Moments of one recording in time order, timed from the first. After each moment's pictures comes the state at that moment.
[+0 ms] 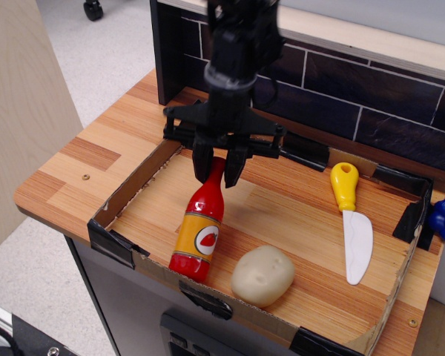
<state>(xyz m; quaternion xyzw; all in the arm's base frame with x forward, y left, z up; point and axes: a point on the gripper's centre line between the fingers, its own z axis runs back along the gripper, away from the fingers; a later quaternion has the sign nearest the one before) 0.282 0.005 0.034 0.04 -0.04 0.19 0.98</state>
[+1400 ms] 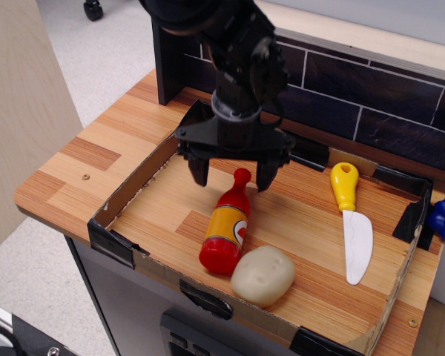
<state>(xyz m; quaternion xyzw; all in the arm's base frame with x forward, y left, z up) 0.296 -0.001 0.030 0.04 -0.12 0.22 0.97</state>
